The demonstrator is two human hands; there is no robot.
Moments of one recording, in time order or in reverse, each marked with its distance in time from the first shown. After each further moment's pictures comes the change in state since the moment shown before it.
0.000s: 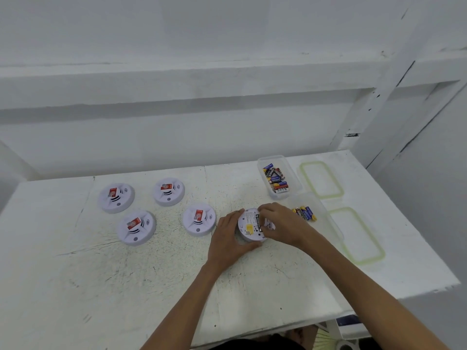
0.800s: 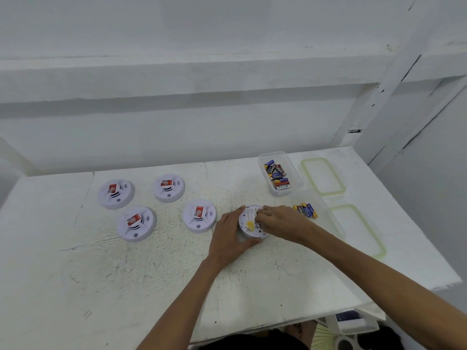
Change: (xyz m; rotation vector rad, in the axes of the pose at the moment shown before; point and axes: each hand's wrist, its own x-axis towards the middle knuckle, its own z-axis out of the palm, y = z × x) left_hand 0.000 0.000 0.001 0.001 -0.063 -0.025; right_hand 0.003 -0.005 -0.005 -0.341 -0.118 -0.227
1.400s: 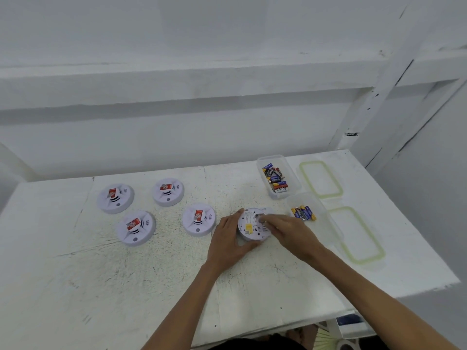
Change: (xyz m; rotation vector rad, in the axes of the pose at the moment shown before) left_hand -0.005 0.007 -0.010 0.097 -0.026 0.032; right_hand -0.035 -0.018 0.015 0.389 0.436 0.257
